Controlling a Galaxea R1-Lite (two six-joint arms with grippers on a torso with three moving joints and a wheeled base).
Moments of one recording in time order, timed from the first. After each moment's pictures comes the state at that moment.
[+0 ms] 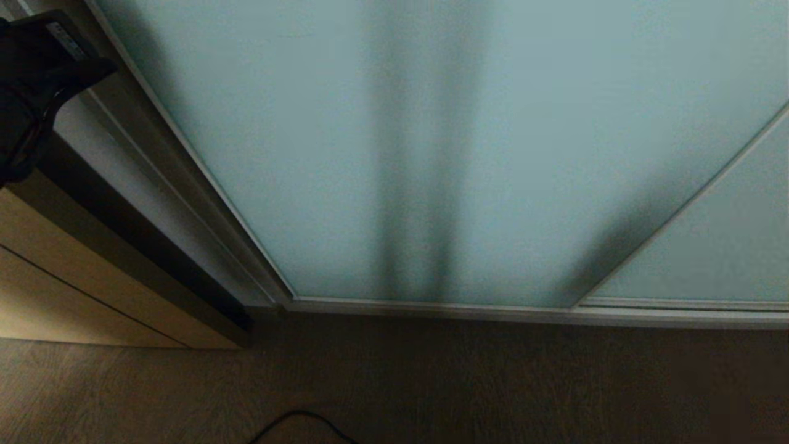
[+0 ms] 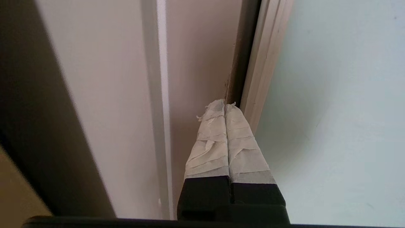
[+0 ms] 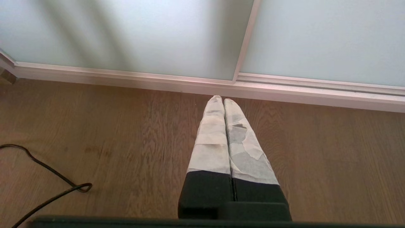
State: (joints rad) left arm 0.00 1.48 -1.10 -0.92 0.30 -0.04; right arm 0.00 0.00 0.00 0.01 0.00 0.01
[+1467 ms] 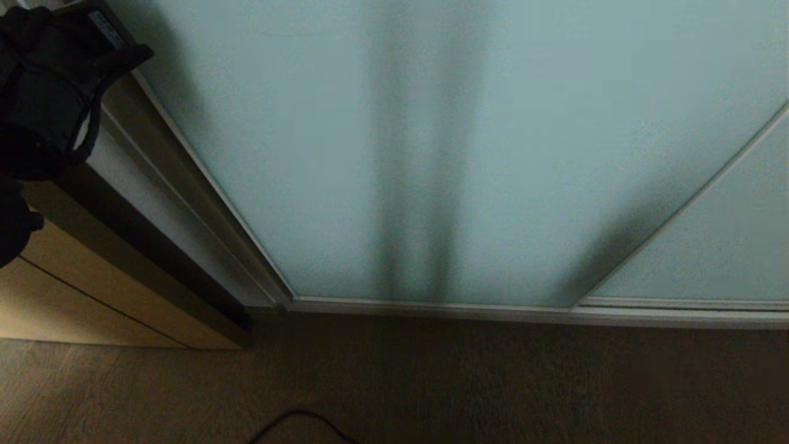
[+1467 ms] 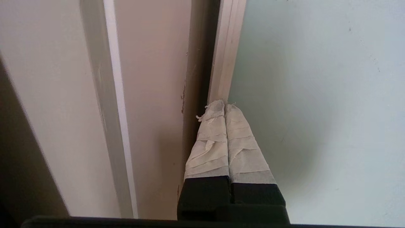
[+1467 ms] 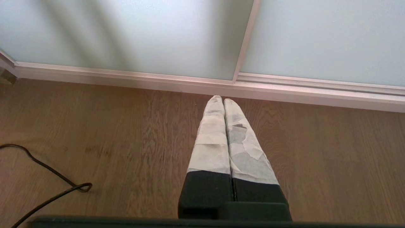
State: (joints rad) left arm -0.08 1.57 -1.17 -1.02 0.37 -0.01; right arm 0.00 0.00 0.00 0.01 0.00 0.01
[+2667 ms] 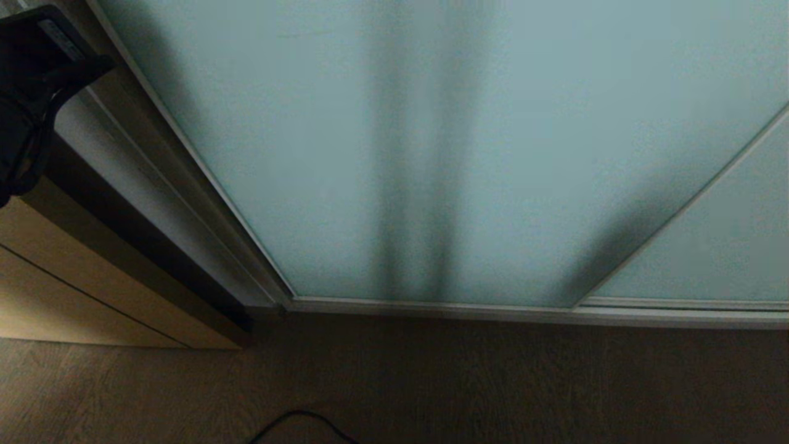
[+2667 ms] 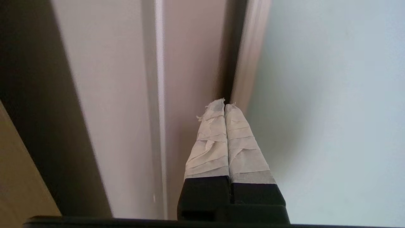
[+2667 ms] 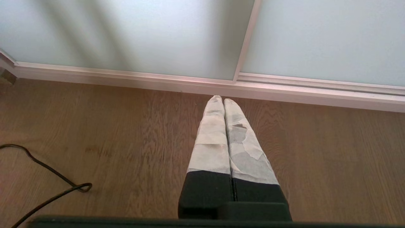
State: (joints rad) left arm -0.07 1.44 -1.02 -1.03 0.38 0.01; right arm 0.00 0.00 0.00 0.01 0.00 0.01
